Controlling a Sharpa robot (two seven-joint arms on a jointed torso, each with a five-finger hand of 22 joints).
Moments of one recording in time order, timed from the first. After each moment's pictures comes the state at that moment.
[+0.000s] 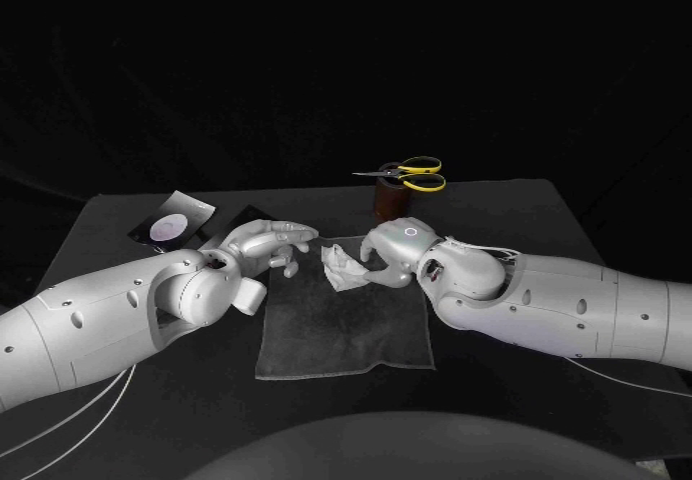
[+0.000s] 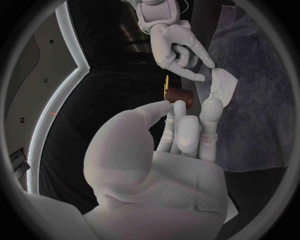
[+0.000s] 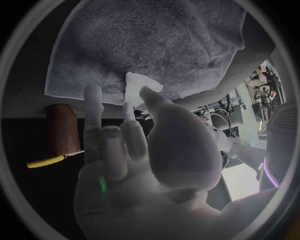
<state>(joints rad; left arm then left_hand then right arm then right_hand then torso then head) 1.05 -0.77 -0.05 1.42 -0.11 -0.15 0.14 1.23 -0.12 0.61 -0.03 0.24 0.80 0.14 0.43 0.48 0.83 0.07 1.01 0.39 1.31 0.01 1.40 1.05 0.15 1.10 0.10 1.15 0.84 1.06 -0.70 -0.13 1.52 -1.84 -0.37 -0.34 1.24 -0.21 0.32 0.04 0.16 1.01 0.13 0.19 0.36 1.46 0.05 1.36 1.31 1.46 -0.02 1.53 1.31 0.16 1.26 0.08 0.29 1.19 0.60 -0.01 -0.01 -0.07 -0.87</state>
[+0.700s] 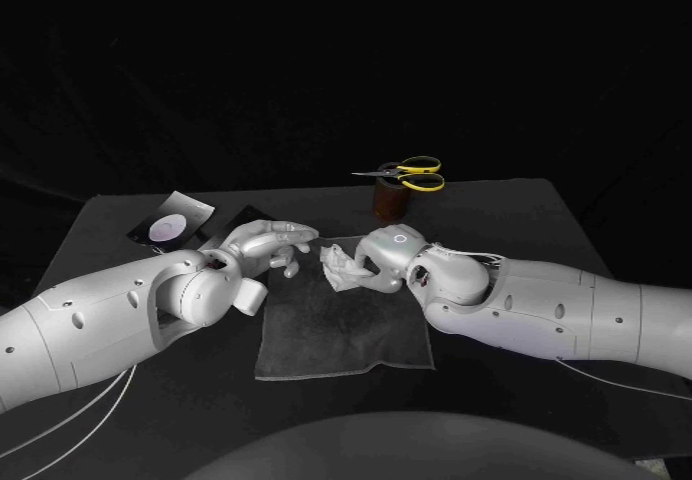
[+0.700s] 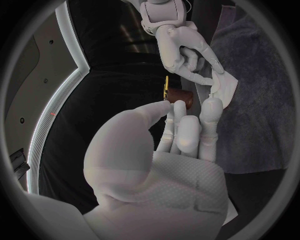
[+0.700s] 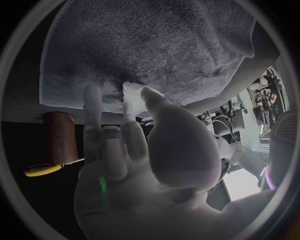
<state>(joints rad) 1.05 -0.77 -0.05 1.42 -0.11 -0.15 0.14 1.23 -0.12 0.61 -0.03 0.24 0.80 0.14 0.43 0.48 0.83 0.07 1.01 0.38 1.31 0.01 1.40 1.05 0.15 1.10 0.10 1.15 0.84 1.03 -0.64 -0.14 1.47 -1.86 -0.35 -0.36 1.22 -0.19 0.29 0.07 0.17 1.02 0.13 0.18 0.36 1.46 0.05 1.39 1.31 1.46 -0.02 1.54 1.31 0.16 1.26 0.09 0.32 1.21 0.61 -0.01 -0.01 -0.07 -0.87</state>
